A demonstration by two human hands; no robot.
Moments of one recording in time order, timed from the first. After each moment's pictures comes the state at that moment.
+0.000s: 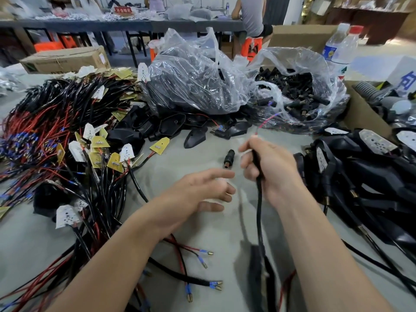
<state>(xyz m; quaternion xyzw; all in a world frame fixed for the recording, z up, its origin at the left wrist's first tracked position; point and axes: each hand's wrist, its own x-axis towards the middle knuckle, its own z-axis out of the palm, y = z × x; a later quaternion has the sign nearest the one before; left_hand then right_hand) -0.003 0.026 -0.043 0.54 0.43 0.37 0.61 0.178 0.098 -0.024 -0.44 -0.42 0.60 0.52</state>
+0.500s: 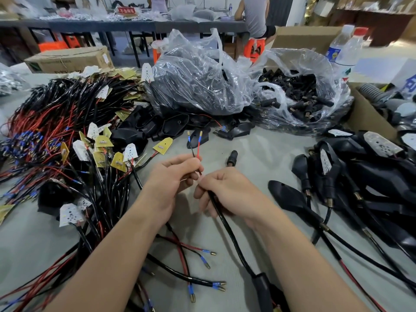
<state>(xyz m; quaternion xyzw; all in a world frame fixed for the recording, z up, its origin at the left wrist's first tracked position) -0.020 0.045 -0.044 0.35 0.51 0.57 0.53 0.130 0.060 -0.036 -0.45 -0.60 0.61 0.25</state>
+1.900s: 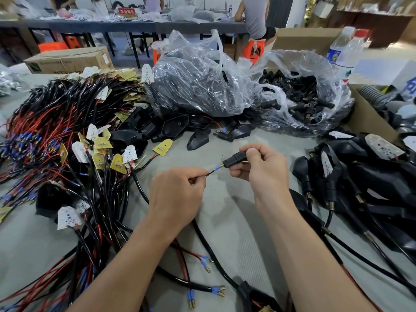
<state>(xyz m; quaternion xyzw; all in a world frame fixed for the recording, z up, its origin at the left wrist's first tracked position) 0.000 0.029 -0.051 0.59 0.69 0.41 0.08 0.155 0.092 -0.041 -0.48 -0.44 0.50 0.57</state>
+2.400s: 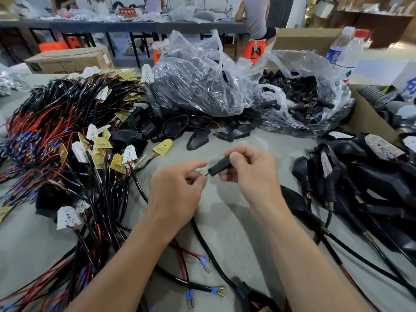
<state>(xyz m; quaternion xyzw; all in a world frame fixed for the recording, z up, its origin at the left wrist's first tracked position) 0.000 0.031 -0.052 0.57 0.67 0.45 0.13 0.146 0.085 -0.042 -0.49 -0.52 0.47 0.51</state>
